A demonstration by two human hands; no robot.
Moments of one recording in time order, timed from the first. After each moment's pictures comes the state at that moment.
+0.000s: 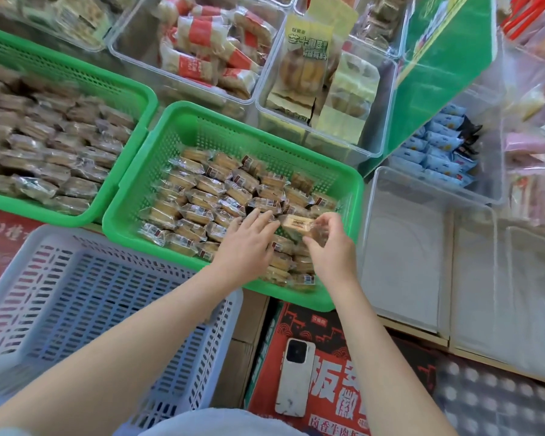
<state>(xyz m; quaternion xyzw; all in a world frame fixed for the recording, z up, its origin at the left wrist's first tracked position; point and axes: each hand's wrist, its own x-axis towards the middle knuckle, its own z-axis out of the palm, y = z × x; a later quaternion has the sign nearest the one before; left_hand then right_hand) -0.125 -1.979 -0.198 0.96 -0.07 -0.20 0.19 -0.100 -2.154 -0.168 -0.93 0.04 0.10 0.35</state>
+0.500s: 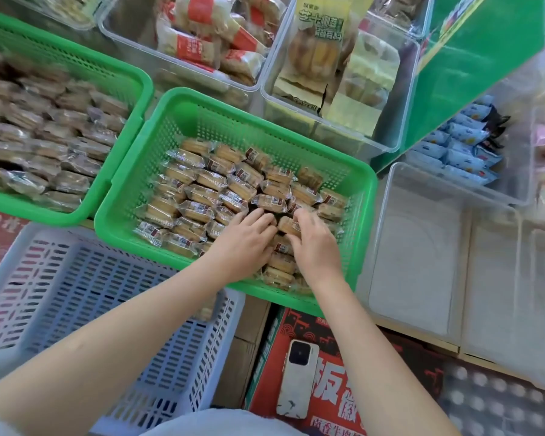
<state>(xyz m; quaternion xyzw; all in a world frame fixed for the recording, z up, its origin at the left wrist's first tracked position) -0.112 -1.962 -0.223 0.97 -0.18 -0.13 0.13 -0.085 -2.127 -0.203 -0.97 -0.13 0.10 0.19</state>
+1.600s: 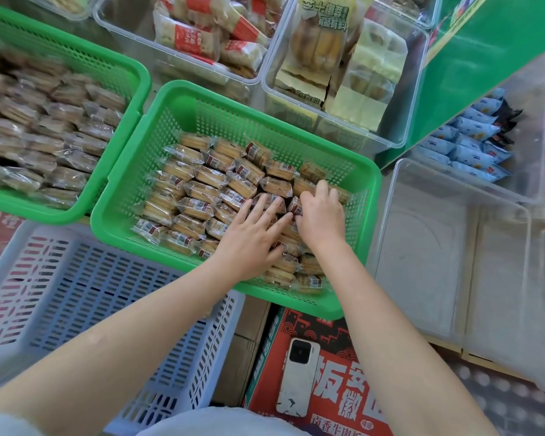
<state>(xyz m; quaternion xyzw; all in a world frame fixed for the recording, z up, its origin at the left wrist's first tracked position) -0.107 -1.977 -0.237 0.97 -0.15 -0.17 0.08 -0.030 -2.120 -0.210 -0.98 -0.13 0.14 -0.02</state>
